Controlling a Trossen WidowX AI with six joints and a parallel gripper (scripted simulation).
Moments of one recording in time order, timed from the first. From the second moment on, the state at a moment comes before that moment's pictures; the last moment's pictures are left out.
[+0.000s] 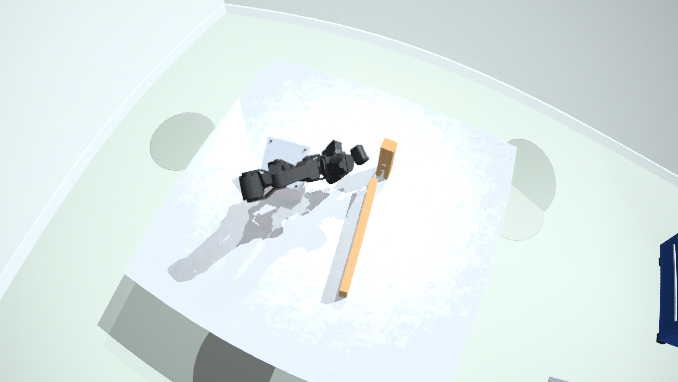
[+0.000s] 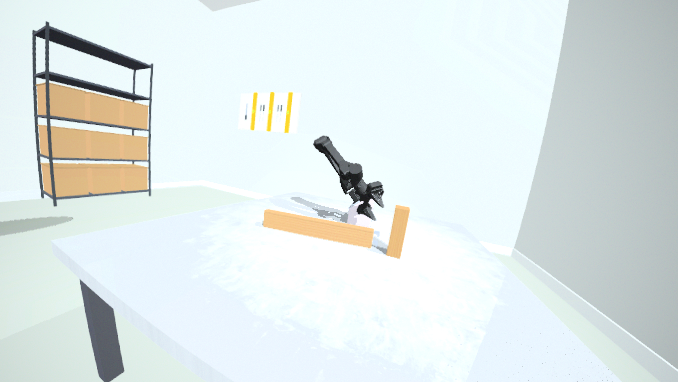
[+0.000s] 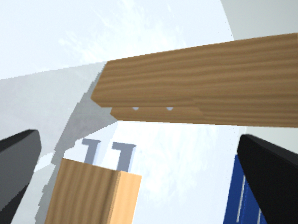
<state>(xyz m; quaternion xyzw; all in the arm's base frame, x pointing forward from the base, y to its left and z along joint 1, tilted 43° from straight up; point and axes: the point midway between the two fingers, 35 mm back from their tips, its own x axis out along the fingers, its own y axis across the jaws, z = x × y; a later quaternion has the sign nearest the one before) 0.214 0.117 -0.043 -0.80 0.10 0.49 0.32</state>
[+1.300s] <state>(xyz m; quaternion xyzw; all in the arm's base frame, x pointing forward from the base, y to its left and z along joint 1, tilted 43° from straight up) 0.249 0.130 -0.021 -0.43 0.37 0.38 0.73</state>
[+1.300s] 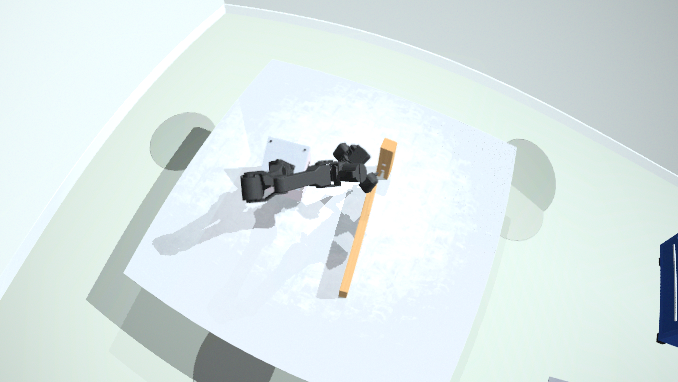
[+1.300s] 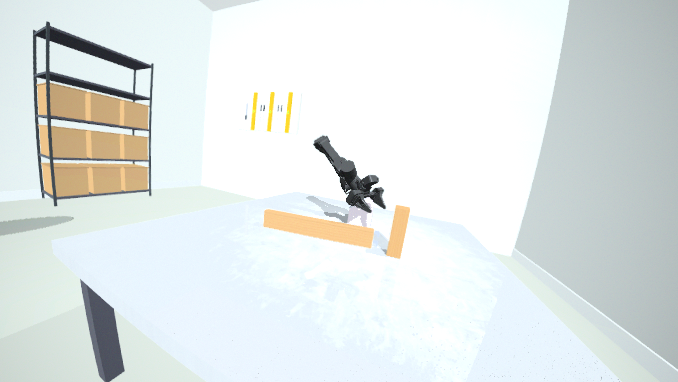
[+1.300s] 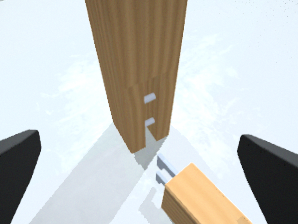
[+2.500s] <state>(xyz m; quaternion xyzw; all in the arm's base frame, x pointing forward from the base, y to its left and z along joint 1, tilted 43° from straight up) 0.284 0.097 0.001 0.11 0.54 -0.37 0.75</state>
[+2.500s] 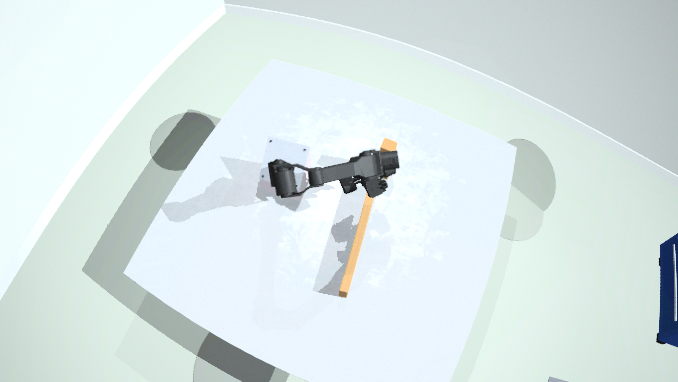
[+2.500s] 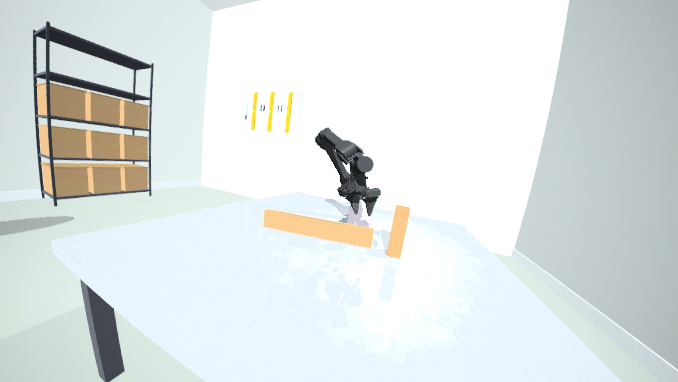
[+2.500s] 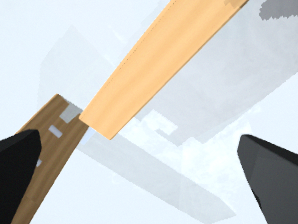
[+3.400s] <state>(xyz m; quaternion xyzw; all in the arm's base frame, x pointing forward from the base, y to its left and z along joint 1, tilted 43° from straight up) 0.306 0.063 0.001 0.25 0.32 -0.58 0.70</state>
